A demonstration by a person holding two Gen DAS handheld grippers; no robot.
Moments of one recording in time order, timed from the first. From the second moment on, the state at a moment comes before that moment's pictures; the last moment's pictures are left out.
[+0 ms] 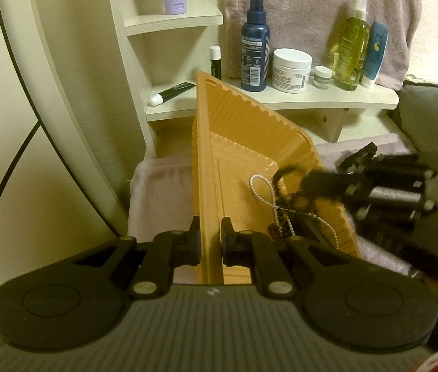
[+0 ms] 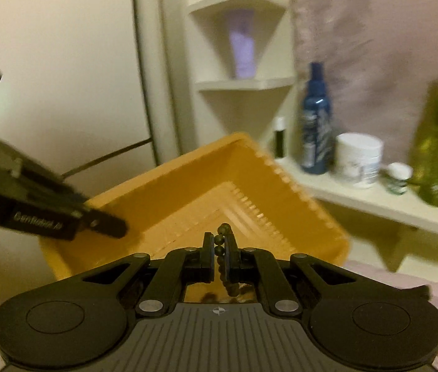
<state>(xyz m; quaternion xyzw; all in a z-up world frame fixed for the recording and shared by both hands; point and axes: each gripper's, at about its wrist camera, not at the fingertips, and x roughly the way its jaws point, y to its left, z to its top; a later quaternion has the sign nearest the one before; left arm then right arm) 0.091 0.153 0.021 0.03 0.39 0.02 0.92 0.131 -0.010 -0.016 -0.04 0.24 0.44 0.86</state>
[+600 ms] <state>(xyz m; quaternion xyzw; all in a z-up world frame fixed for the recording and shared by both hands) 0.091 0.155 0.021 0.03 0.39 0.02 0.92 0.132 -0.063 -0.039 0.00 0.27 0.38 0.89</state>
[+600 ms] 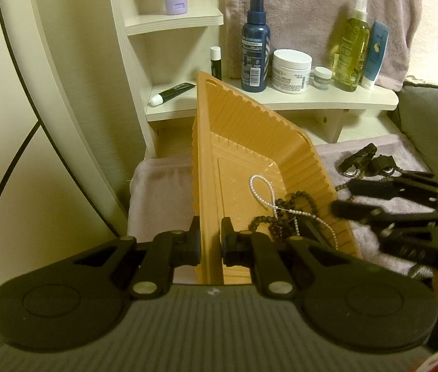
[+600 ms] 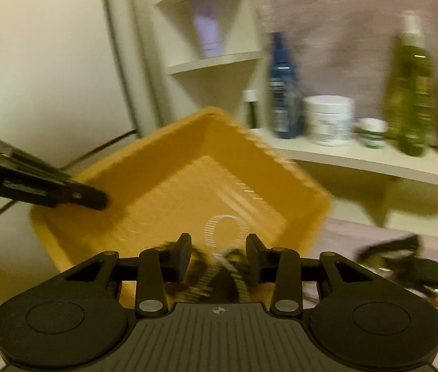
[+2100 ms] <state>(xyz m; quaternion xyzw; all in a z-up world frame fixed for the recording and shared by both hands) 0.092 0.156 0.021 0.02 0.39 0.02 0.92 0.202 -0.136 -0.105 -0.29 0.24 0.20 0.90</state>
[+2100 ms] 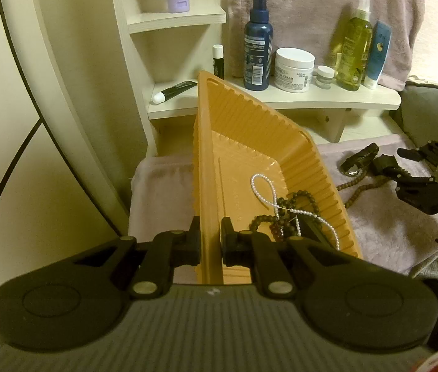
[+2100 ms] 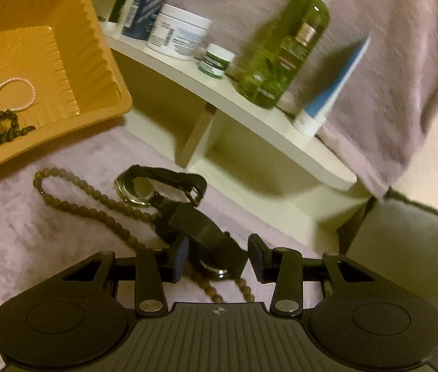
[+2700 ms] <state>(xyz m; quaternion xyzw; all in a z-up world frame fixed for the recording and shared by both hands) 0.092 0.156 0.020 0.02 0.39 0.02 0.92 0.184 -0.144 -0.094 -0.30 0.19 0.19 0.91</state>
